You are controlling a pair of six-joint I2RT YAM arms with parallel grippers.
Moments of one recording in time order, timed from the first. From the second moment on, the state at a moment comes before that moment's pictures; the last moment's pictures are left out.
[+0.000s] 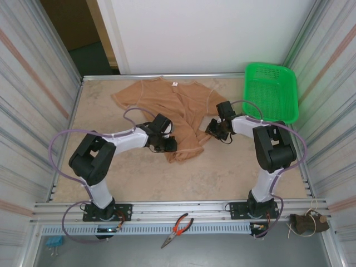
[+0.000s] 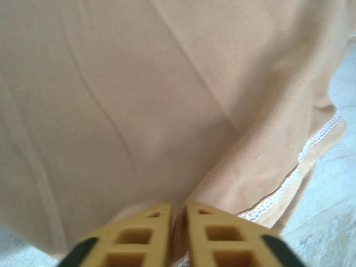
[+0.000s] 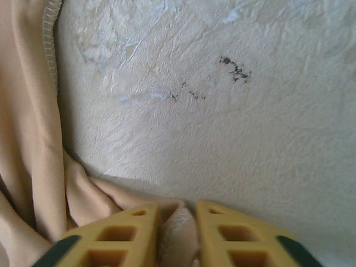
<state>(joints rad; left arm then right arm) -0.65 1.76 1.02 -0.37 0.29 -0.57 0.31 1.83 1.04 -0.32 -0.23 0.76</state>
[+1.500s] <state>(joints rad) -0.52 0.93 0.60 -0.57 0.08 -0.56 0.30 1.28 0.71 -0.45 -0.06 0.78</state>
